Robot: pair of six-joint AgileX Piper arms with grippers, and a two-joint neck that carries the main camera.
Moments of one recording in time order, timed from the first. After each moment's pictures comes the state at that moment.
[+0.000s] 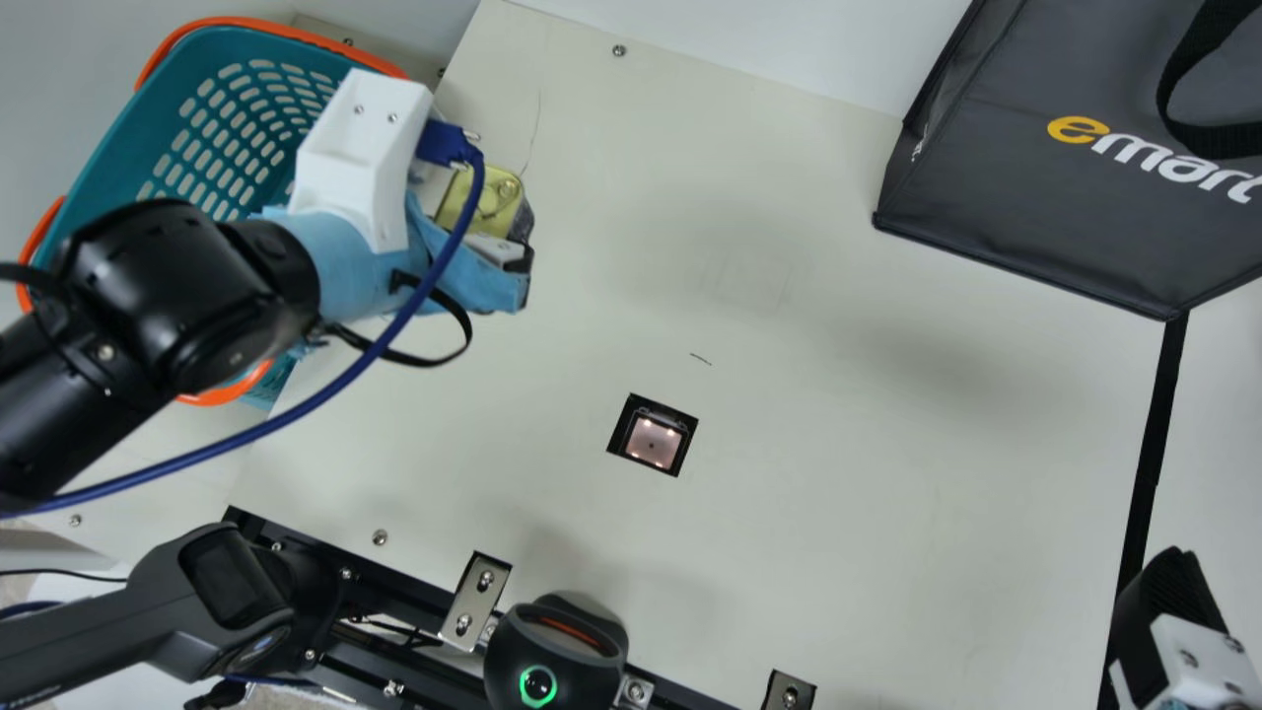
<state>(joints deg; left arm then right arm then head) -32.2 66.3 -62.2 13.5 60.1 -36.5 0.6 42.6 -69.8 -0.8 69.5 0.0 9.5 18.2</state>
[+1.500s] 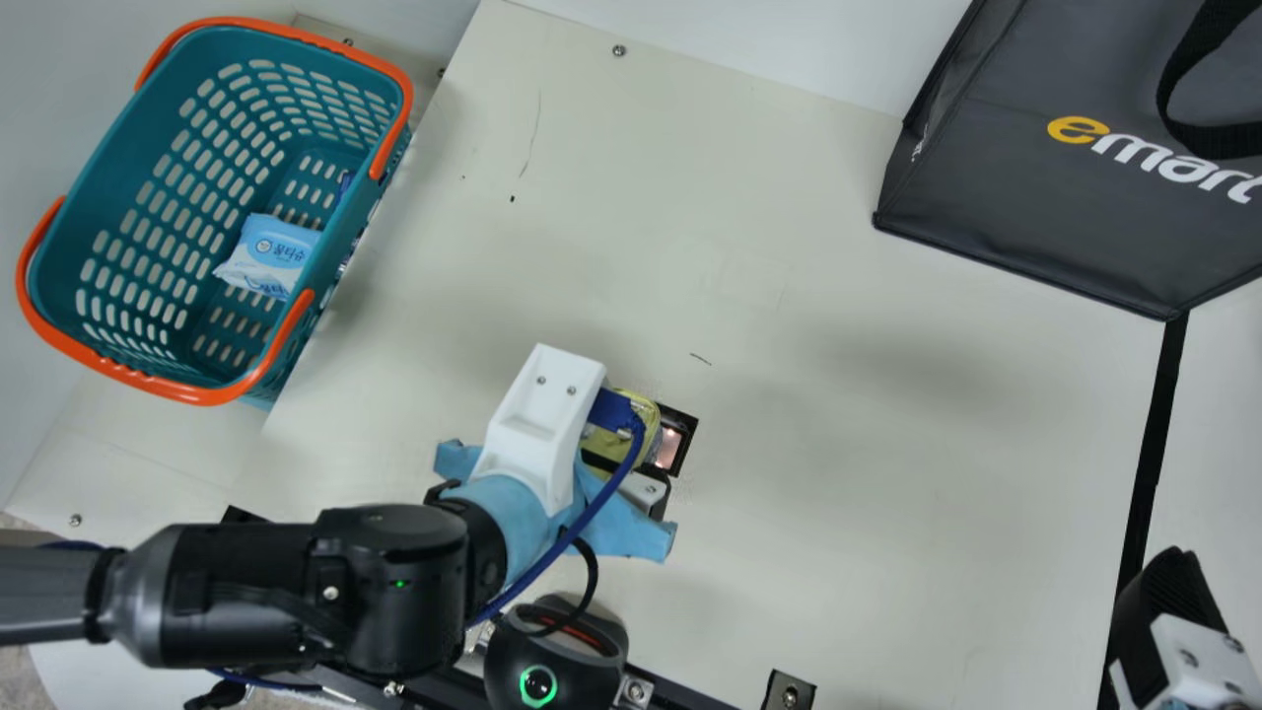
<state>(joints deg) -70.7 74.4 -51.7 24.4 54.2 -81.1 0.6 42.6 -69.8 -0.8 69.5 0.0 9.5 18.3</state>
